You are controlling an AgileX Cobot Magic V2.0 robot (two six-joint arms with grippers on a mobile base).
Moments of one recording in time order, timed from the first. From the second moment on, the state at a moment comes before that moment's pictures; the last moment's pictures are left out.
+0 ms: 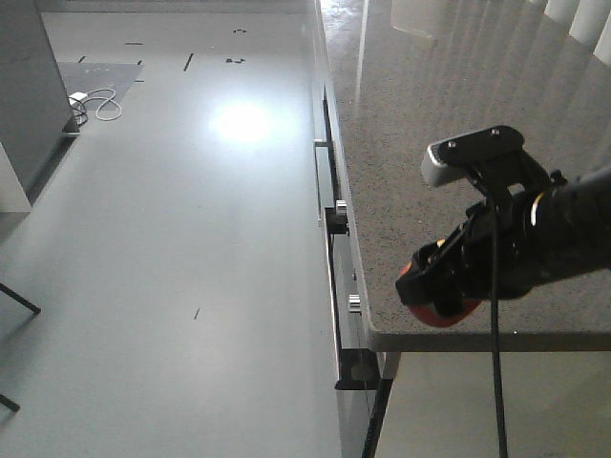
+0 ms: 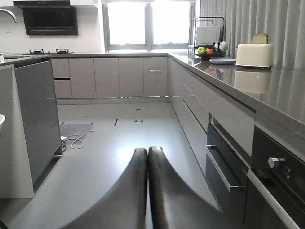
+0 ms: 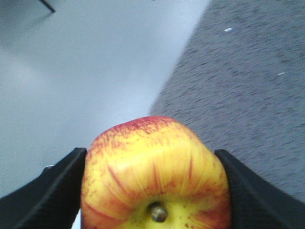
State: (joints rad) left arm 0.02 -0.01 0.02 -0.02 0.01 -0.06; right arm 0.39 1.29 -1.06 0.22 0.87 -0.19
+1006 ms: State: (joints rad) left arm 0.02 -0.01 0.02 -0.02 0.01 -0.06; right arm 0.64 0.78 -0.68 0.31 0.83 -0.20
